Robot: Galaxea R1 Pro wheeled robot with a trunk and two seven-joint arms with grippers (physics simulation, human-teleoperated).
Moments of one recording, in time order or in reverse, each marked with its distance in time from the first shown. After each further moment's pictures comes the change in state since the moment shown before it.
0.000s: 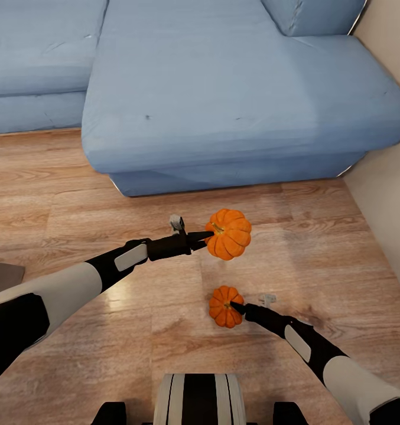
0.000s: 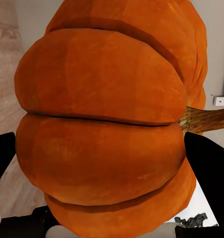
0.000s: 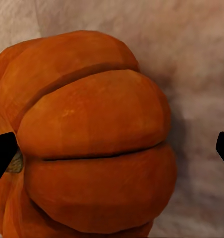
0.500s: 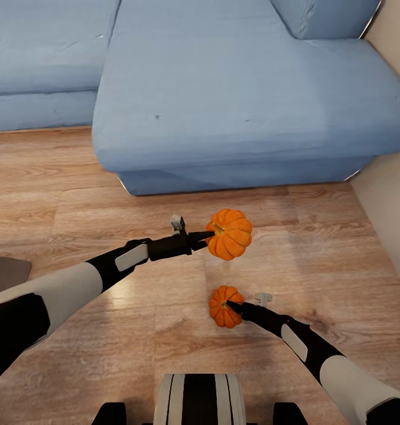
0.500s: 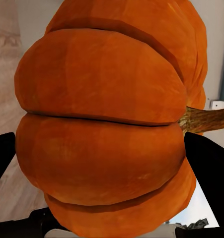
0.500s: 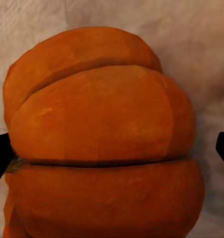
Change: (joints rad) left arm 0.000 -0.003 0.000 -0.001 0.000 0.000 0.000; right arm 0.000 0.016 -0.002 -0.010 0.001 0.000 0.010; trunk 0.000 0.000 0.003
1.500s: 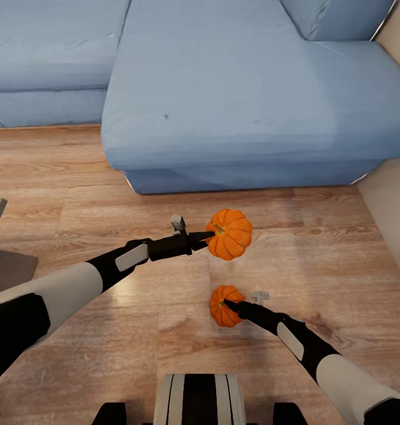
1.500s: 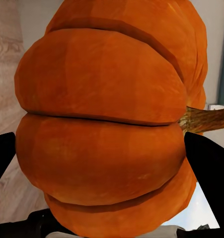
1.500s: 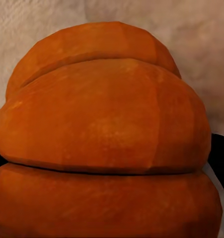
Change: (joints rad) left arm 0.000 -0.002 0.000 0.001 -0.001 0.000 0.000; right arm 0.000 0.015 0.006 -0.030 0.020 0.005 -0.038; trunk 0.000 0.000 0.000
